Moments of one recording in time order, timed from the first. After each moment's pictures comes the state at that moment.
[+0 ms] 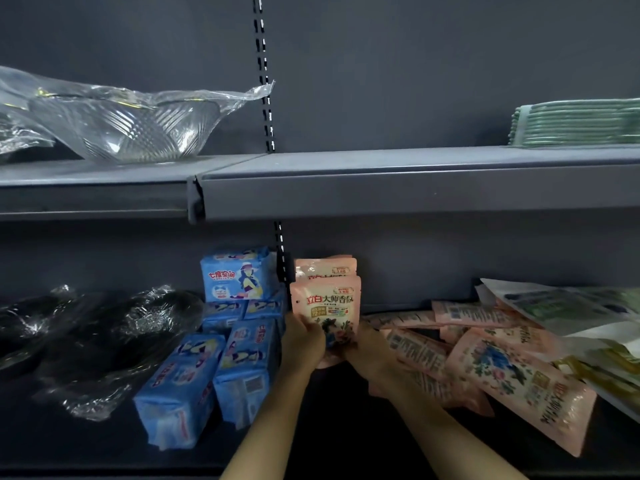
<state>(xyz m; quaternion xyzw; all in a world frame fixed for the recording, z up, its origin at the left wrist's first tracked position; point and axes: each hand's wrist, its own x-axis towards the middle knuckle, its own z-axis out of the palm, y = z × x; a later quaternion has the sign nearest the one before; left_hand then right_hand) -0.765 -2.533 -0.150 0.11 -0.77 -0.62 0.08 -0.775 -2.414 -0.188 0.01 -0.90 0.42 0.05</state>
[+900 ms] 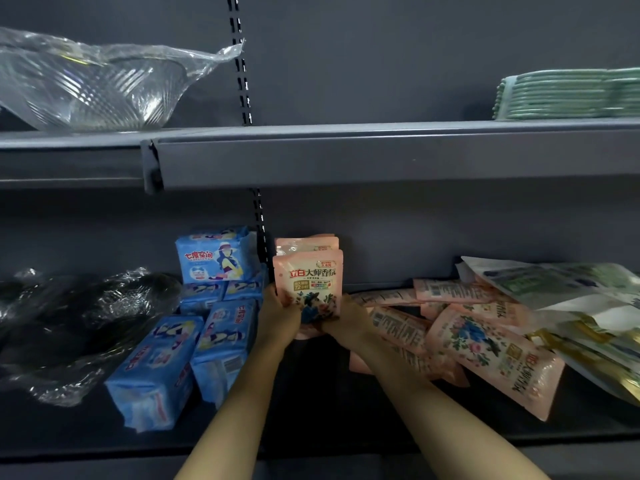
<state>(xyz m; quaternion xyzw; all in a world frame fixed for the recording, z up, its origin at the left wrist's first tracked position) -0.767 -2.539 -0.146 0.08 -0.76 -0.64 0.07 -0.779 -2.414 -0.174 -0.01 -0.90 0.43 0.02</state>
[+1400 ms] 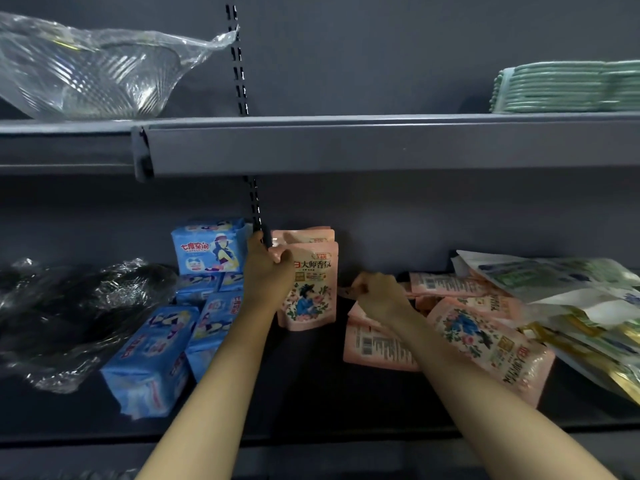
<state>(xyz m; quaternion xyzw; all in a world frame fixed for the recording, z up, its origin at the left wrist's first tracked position) -0.754 -2.538 -0.084 0.03 -0.79 -0.57 0.20 -0.771 -2.362 -0.133 0.00 -0.96 0.27 0.08</state>
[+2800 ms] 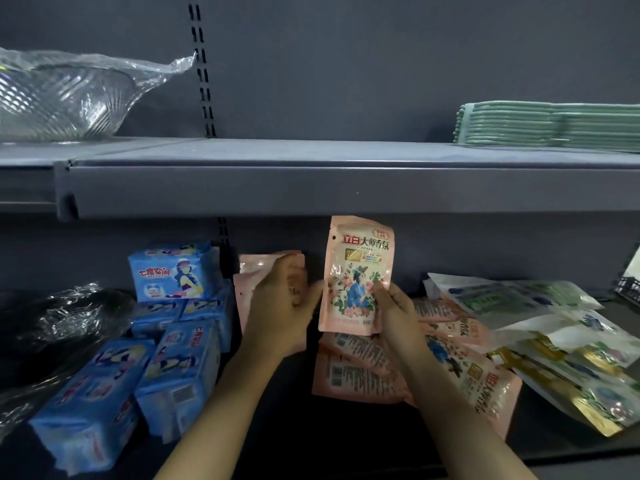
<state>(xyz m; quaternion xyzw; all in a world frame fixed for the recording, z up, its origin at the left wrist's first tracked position) -0.731 -2.492 -0.080 -0.15 -0.84 -0.46 0.25 -0.746 -2.321 -0.128 -0.02 -0.58 0.80 0.12</state>
